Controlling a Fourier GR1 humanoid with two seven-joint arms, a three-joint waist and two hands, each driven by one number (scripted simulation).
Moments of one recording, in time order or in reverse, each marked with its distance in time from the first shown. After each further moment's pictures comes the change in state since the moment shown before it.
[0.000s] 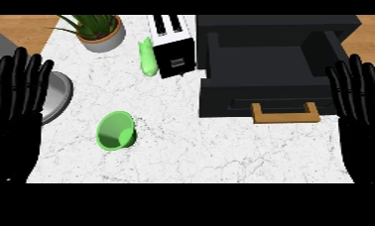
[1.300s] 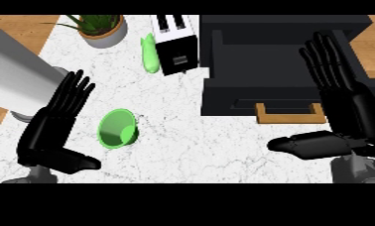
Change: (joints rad) left arm 0.003 0.065 0.103 0.495 0.319 -0.353 -0.068; right arm -0.186 -0.057 -0.058 0.209 -0.069 0.131 0.073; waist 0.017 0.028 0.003
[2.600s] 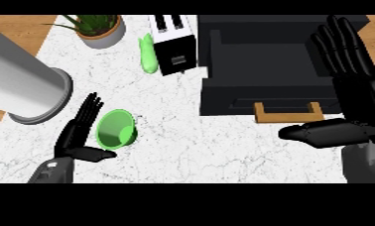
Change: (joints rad) left arm -0.320 0.070 0.087 1.132 -0.342 -0.001 -0.733; right arm -0.086 -0.022 -0.072 0.008 -0.030 0.036 0.054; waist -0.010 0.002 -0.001
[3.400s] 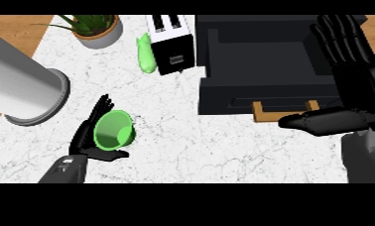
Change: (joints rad) left arm -0.124 -0.032 0.003 0.266 -0.060 0.076 -0.160; right arm -0.067 -0.012 -0.018 0.050 -0.006 0.007 0.010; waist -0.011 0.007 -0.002
